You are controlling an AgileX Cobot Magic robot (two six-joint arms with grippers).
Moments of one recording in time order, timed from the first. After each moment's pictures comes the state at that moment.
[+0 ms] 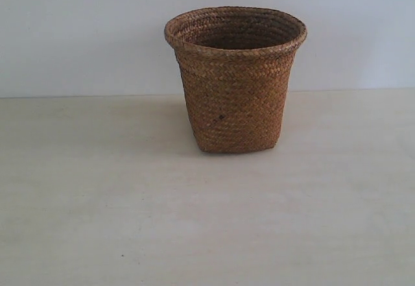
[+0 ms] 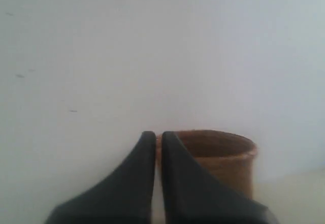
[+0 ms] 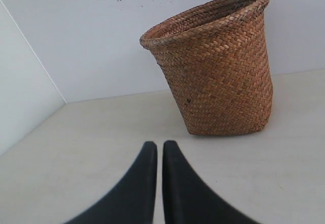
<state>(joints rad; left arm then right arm) -0.41 0.22 -0.39 -1.36 0.02 1.38 0.56 0.19 -0.15 -0.03 0.10 0.42</state>
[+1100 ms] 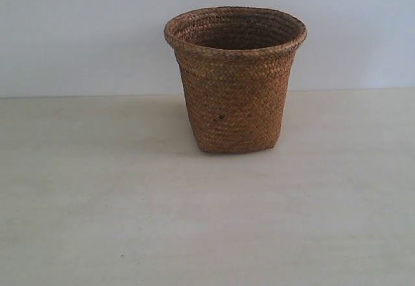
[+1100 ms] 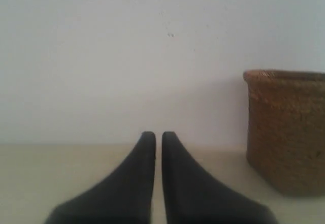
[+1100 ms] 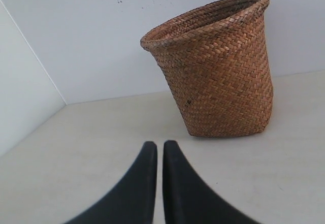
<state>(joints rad) -0.08 0.00 -0.01 -0.28 0.00 0.24 0.56 0.18 -0.15 -0.03 0.10 0.42</state>
